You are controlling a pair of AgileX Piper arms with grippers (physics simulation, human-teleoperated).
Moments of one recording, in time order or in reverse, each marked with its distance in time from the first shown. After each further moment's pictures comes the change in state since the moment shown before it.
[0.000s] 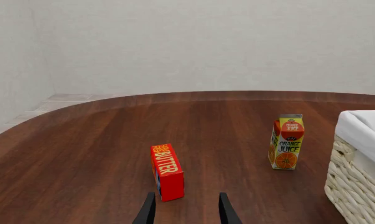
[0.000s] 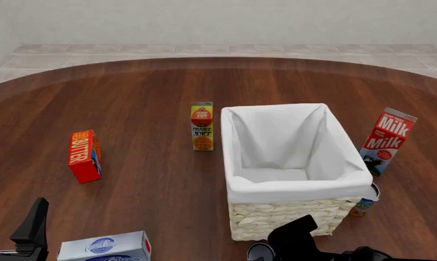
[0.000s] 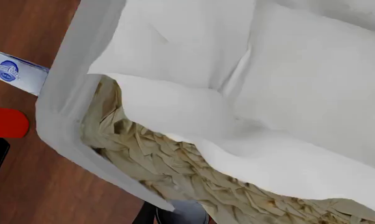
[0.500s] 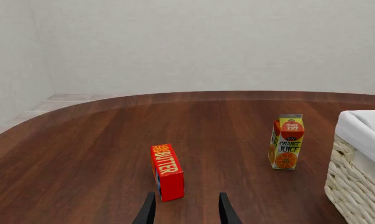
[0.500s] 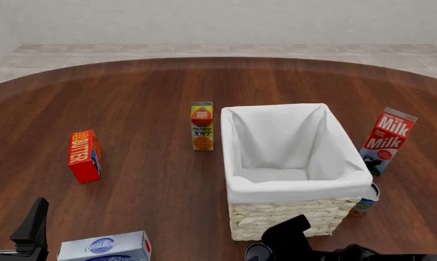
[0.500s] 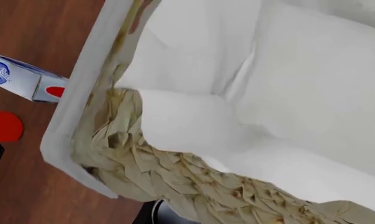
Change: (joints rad) left arm 0.000 0.000 0.000 0.000 0.000; right arm 0.003 0.074 -0.020 -0.038 0.008
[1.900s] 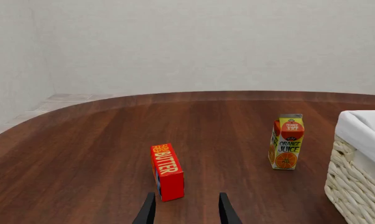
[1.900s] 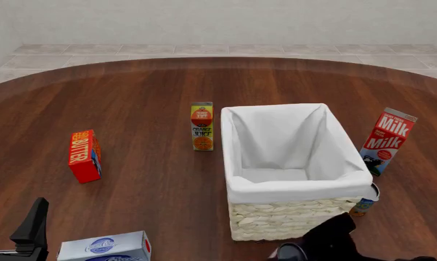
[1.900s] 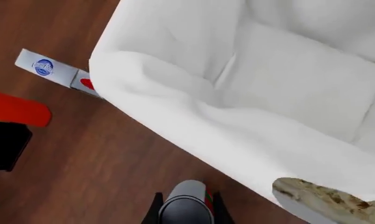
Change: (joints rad) left arm 0.000 0.000 0.000 0.000 0.000; right arm -0.039 -0.463 0.051 0.311 -0.064
